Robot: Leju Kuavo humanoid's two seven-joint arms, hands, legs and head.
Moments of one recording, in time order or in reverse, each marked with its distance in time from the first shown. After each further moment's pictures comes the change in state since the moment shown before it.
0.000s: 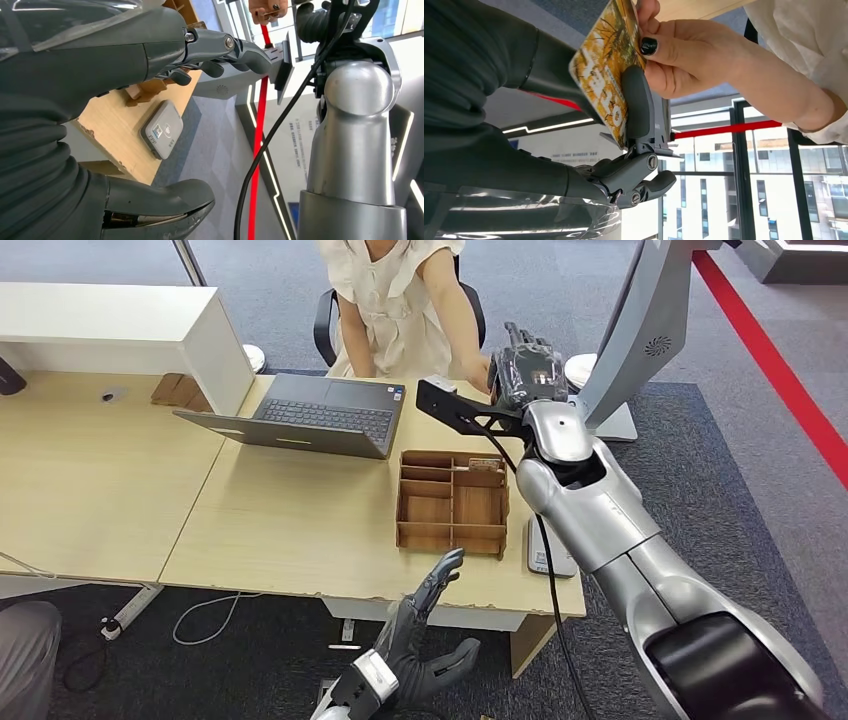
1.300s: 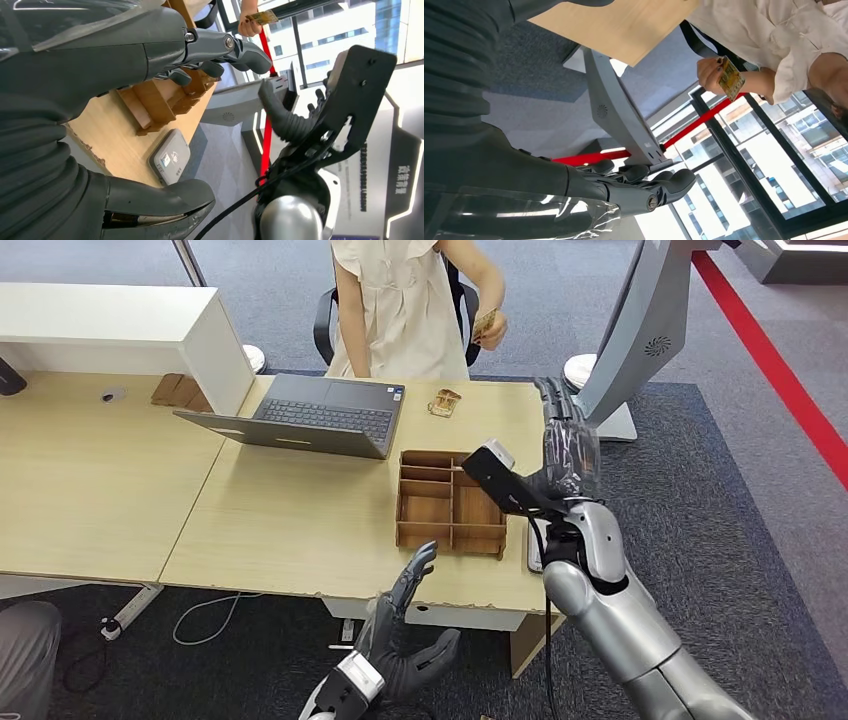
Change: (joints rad) left arm 0.061 0.031 0.064 -0.081 -0.090 0.066 0.056; right arm 0.431 -0.144 -0.075 -0.397 -0.174 -0.450 -0.099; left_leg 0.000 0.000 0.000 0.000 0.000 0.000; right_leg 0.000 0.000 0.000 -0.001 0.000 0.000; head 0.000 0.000
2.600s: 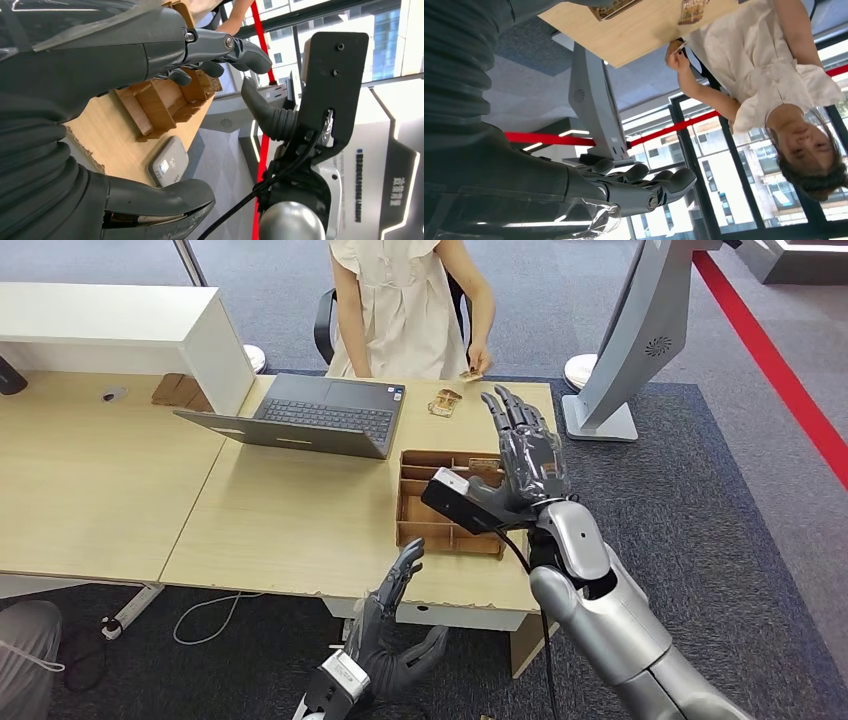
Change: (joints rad) left arm 0.031 0.003 0.044 -0.019 0.006 -0.021 -0.024; right arm -0.036 0.023 0.050 -0.017 0.145 0.225 -0.057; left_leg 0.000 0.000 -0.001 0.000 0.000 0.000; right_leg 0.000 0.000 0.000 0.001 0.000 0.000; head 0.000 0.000
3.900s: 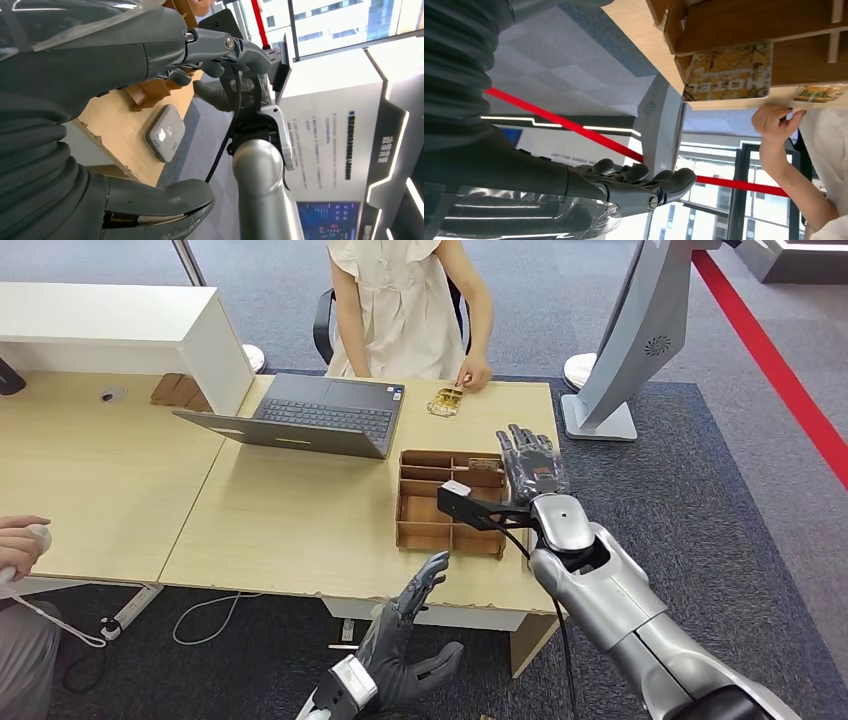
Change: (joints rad) left arm -0.005 -0.022 0.019 0.043 -0.020 -0.171 -0.030; right arm -0.121 0.000 0.076 0.313 0.102 0.233 0.126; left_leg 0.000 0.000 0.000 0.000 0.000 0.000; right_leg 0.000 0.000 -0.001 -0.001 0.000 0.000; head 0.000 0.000
